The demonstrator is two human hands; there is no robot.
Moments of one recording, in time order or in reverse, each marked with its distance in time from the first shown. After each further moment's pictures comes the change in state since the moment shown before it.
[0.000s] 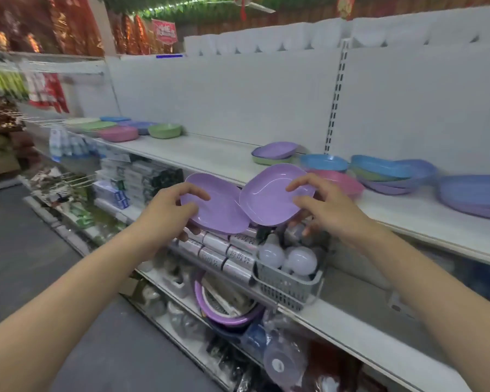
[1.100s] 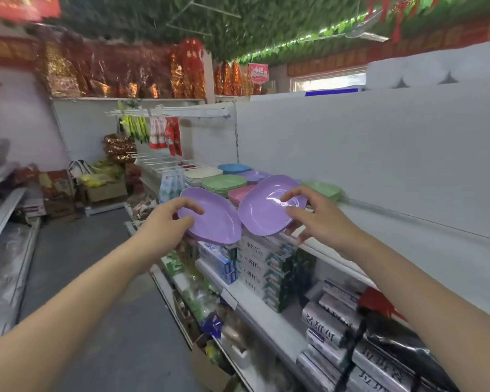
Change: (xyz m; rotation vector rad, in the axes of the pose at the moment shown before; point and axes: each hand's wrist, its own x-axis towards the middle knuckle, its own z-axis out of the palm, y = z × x) left_hand 0.343 -0.249 -0.389 0.104 0.279 -0.102; right_hand 0.470 -0.085 0.417 0.063 -0.248 -0.193
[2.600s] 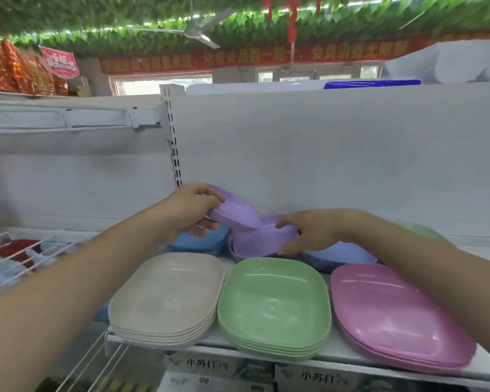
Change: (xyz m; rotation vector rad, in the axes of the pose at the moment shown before) left_hand 0.603 -0.071 0.049 -0.221 -0.764 0.233; right_hand 0.437 0.080 0.085 -1.054 -0.051 0.785
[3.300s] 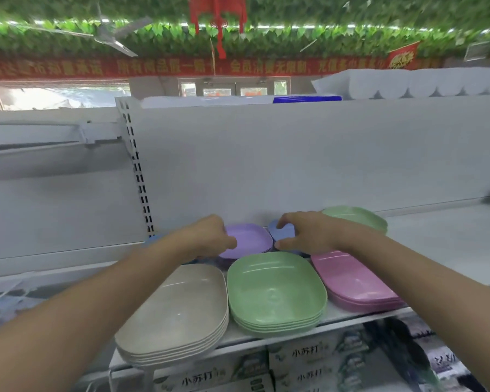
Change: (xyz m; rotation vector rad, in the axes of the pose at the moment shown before) left_hand 0.014 -0.013 0.033 0.632 -0.342 0.184; right_hand -0.062 -0.023 0.025 0.139 0.254 0.316
